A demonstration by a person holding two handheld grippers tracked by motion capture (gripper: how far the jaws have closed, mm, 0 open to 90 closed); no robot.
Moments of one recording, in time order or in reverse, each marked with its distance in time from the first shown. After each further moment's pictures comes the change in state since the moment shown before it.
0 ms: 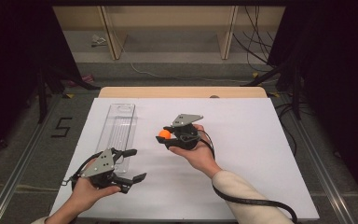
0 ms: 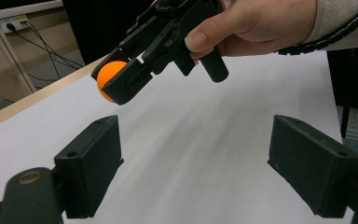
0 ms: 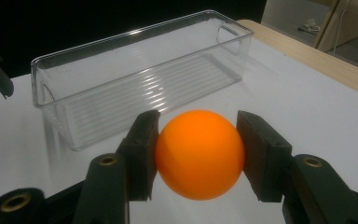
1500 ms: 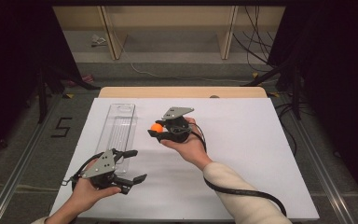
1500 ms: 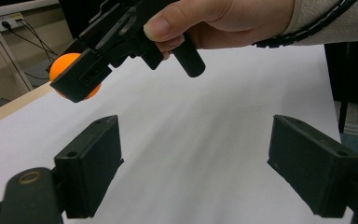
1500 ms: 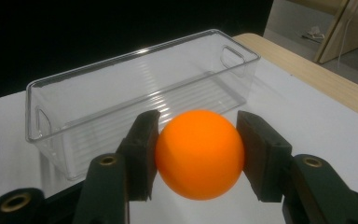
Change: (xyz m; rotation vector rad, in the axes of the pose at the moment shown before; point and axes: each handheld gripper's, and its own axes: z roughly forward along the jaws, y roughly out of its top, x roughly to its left) left arm -0.001 -0.001 0.001 0.013 -0.007 0.007; right arm -0.001 0.025 0.020 -0.013 0.015 -0.016
